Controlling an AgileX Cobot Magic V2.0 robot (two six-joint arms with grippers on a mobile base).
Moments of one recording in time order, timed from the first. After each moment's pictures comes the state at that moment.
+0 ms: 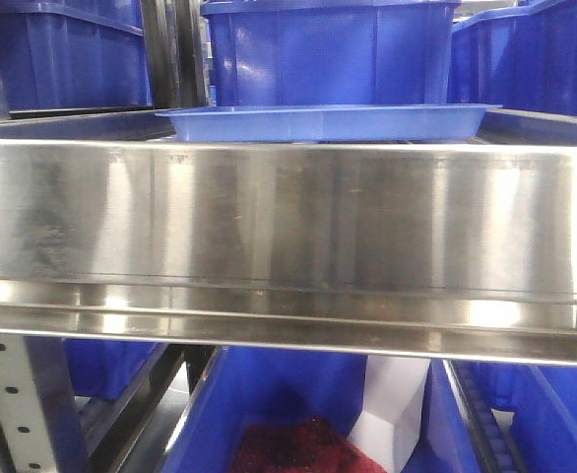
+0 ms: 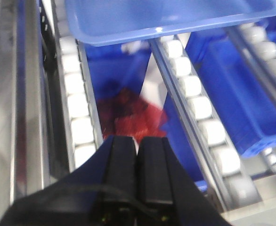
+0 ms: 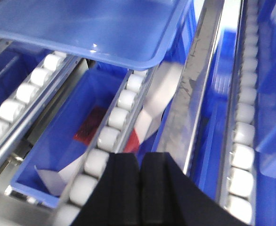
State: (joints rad) left arm -0.70 1.09 -1.10 0.17 0.76 -0.35; right arm 0.35 0.79 -0.98 -0.11 0.83 0.20
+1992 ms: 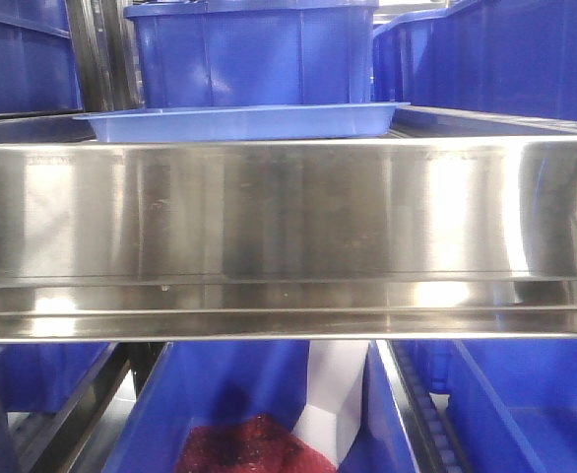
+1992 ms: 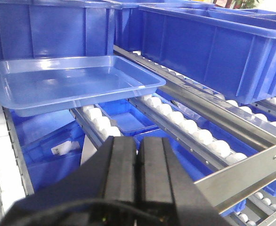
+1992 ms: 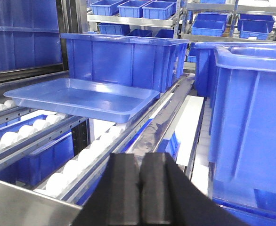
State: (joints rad) left arm -0.71 0.51 -0.53 0.18 0.24 -0.35; right arm 0.35 0.18 -0.39 -0.11 0.31 0.14
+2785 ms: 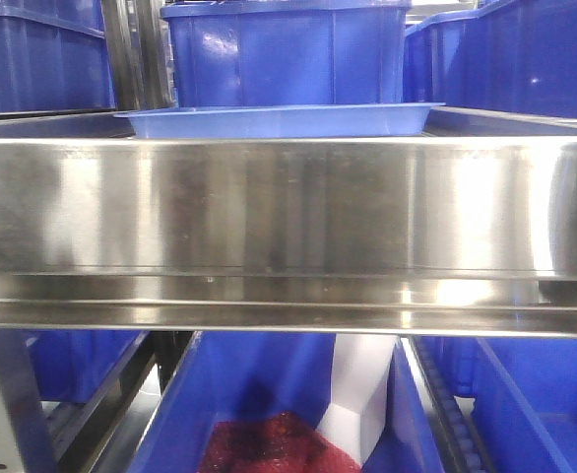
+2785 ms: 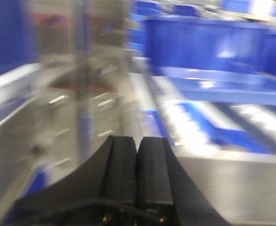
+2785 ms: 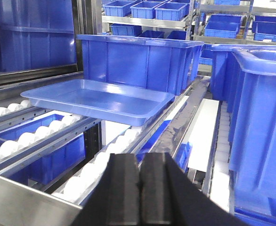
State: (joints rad) left arm -0.14 0.04 -0.11 -0.05 0.17 -0.04; right arm 0.35 0.18 -0.39 -0.11 0.31 0.14
